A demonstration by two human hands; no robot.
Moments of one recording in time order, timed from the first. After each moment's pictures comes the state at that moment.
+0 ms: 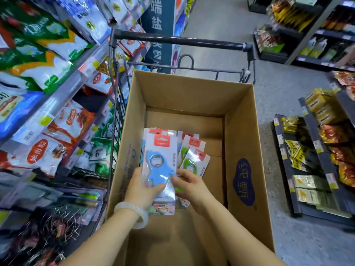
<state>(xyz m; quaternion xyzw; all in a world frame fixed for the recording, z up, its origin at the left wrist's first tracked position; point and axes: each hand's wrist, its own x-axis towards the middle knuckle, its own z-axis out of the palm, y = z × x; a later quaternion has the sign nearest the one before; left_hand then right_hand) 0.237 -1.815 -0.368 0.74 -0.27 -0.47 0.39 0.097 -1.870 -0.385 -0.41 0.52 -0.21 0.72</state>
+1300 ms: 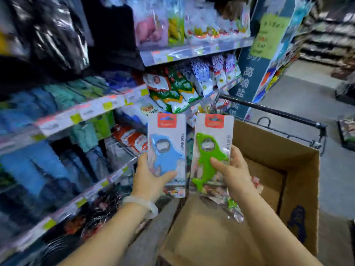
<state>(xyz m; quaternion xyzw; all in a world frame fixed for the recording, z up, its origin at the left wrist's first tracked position) 0.286 -1.611 -0.221 0.72 -0.22 -0.17 0.63 0.167 -1.759 -0.209 -0.60 0.31 -0.34 0.65</state>
